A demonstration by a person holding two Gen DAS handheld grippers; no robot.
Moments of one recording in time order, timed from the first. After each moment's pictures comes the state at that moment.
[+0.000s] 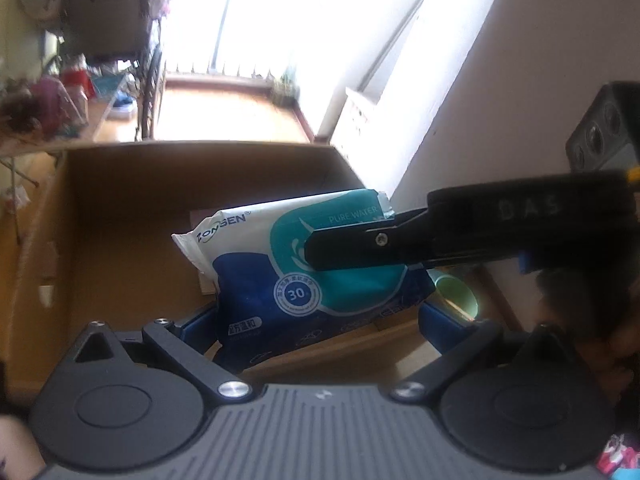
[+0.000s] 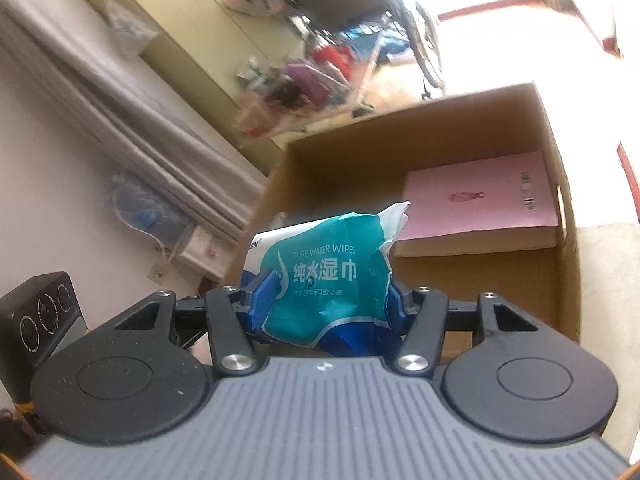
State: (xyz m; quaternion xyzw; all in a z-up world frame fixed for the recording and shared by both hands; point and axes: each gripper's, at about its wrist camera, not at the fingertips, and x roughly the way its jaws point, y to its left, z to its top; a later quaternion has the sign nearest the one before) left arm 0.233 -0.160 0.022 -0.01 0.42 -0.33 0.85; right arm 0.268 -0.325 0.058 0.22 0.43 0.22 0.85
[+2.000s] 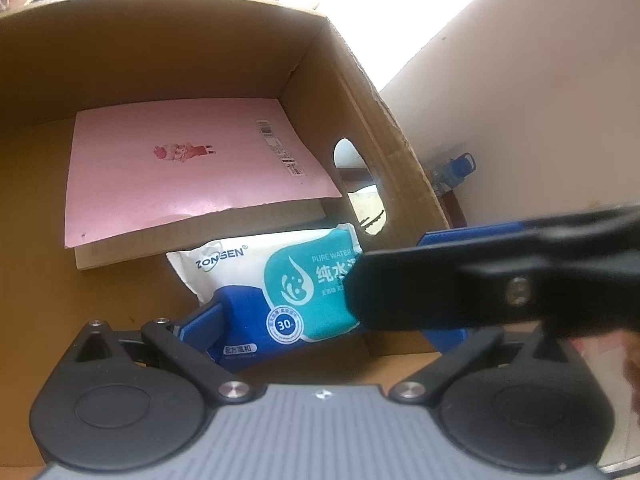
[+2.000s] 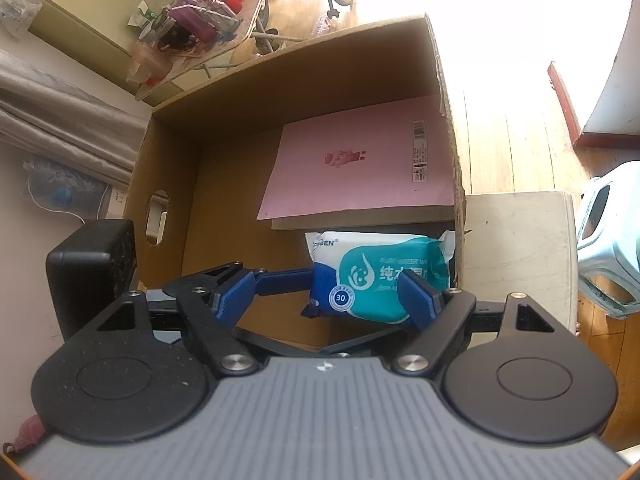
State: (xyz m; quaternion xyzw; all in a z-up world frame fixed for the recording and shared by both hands) left arm 0.320 -0.247 -0.071 -0.03 0.57 -0.37 0.73; right arm 0.331 -0.370 0.018 0.20 0.57 0.12 0.79
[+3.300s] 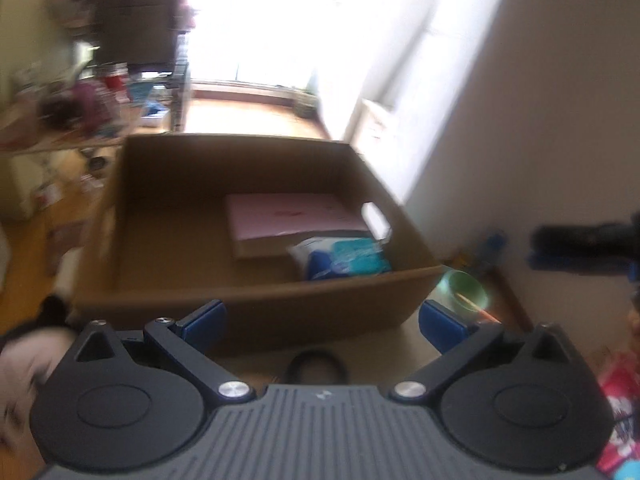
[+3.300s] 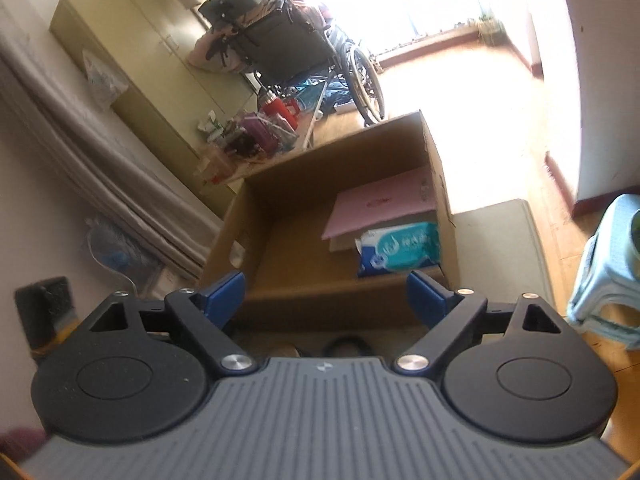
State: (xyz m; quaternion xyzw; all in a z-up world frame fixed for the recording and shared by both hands) left arm 0.141 -0.121 0.026 -0.01 0.39 -0.28 0.88; right arm 0.113 -0.382 0.092 0.23 0.36 0.12 0.89
